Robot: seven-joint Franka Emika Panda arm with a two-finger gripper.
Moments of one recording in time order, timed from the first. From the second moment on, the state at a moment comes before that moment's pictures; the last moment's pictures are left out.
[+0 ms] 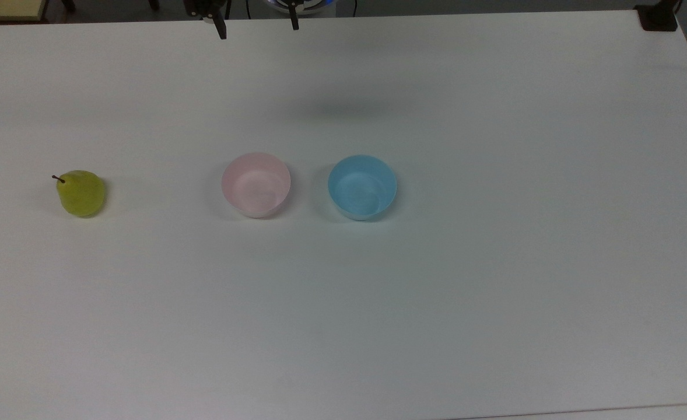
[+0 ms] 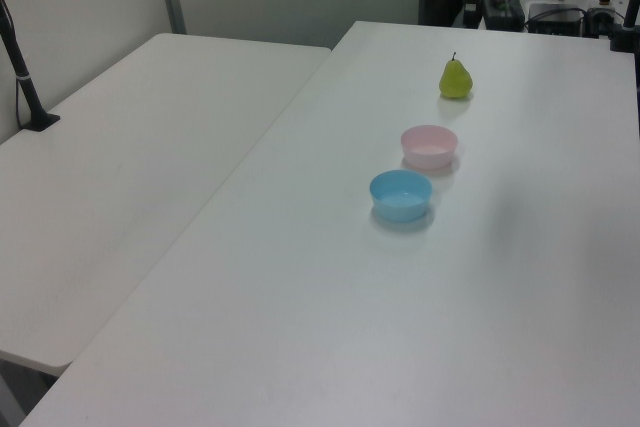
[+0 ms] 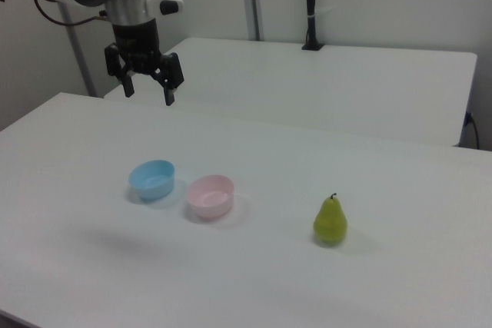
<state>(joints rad) 0.12 0.02 -0.16 -1.58 0.09 1.62 -0.16</state>
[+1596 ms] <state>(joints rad) -0.28 0.54 -0.17 -1.55 -0.02 2.23 -0.62</state>
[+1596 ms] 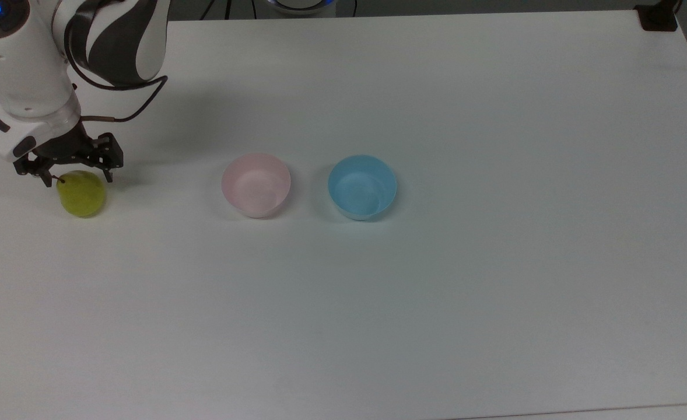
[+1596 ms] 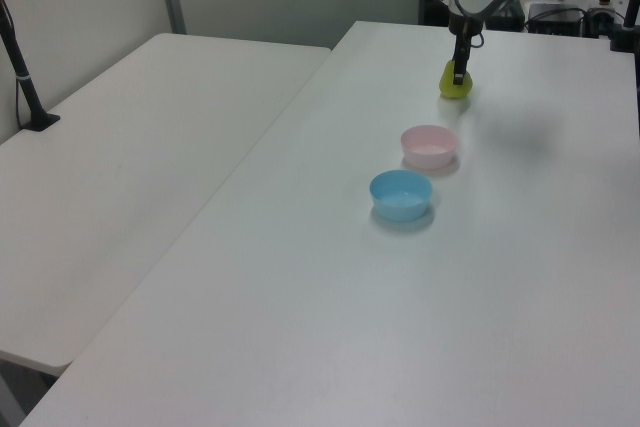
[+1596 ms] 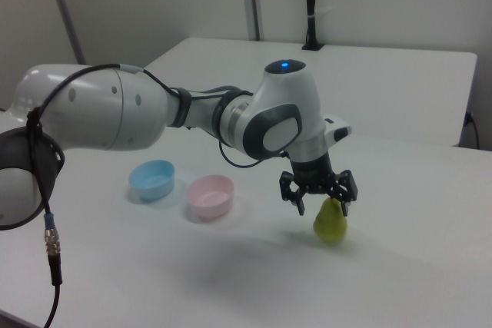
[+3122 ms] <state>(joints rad) -0.17 0.38 -0.16 -1.37 -0.02 1.81 -0.49</state>
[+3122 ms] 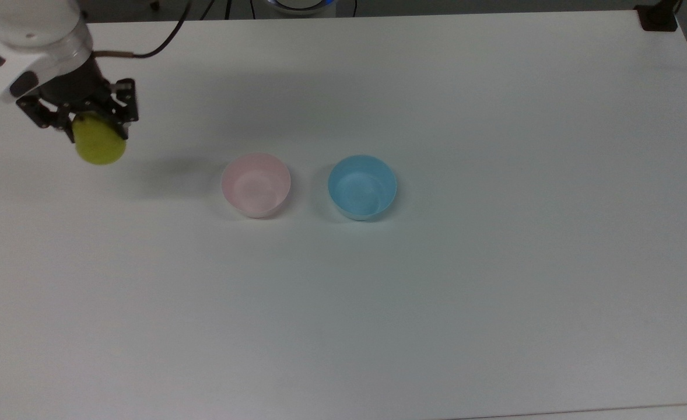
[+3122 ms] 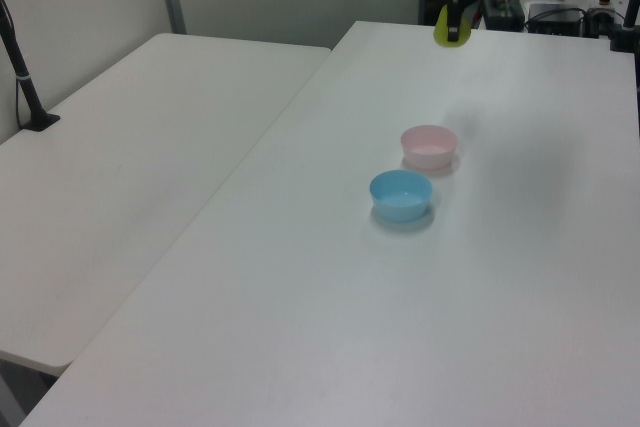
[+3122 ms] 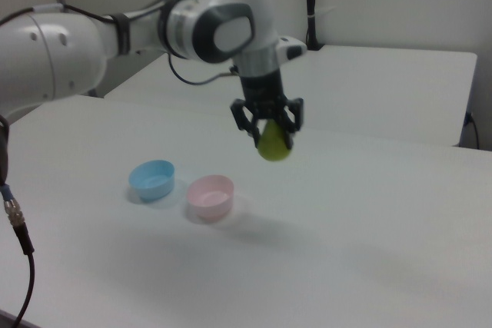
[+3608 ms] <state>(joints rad) -0.04 0.26 -0.16 -1.38 0.04 1.70 -0.37</state>
